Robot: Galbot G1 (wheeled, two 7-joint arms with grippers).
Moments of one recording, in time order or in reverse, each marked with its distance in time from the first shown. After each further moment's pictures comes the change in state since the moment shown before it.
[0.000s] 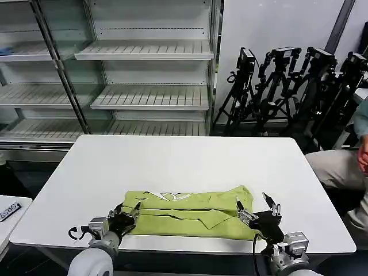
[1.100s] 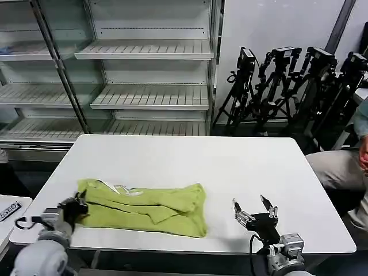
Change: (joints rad) left arm 0.068 0.163 -0.329 -0.008 0.143 -0.029 0.165; right arm 0.008 0.031 -0.023 -0.028 -0.008 0.002 0.011
